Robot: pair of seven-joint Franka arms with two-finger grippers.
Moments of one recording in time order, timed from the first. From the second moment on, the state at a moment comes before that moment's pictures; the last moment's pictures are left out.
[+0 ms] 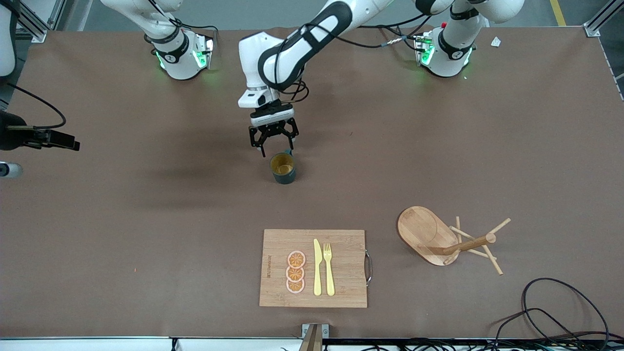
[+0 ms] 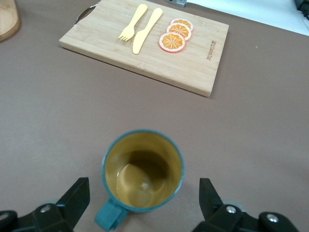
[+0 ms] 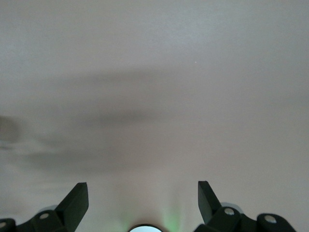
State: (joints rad) left arm -1.02 0.76 -0.16 -1.36 0.88 2.11 -1.99; right arm -0.07 0.14 -0.05 -1.58 0.00 1.51 -0.06
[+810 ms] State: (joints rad) left arm -0.57 0.44 -0.15 -1.36 0.35 1.99 -1.05; right arm 0.31 0.14 -0.03 -1.85 0.07 1.80 0.60
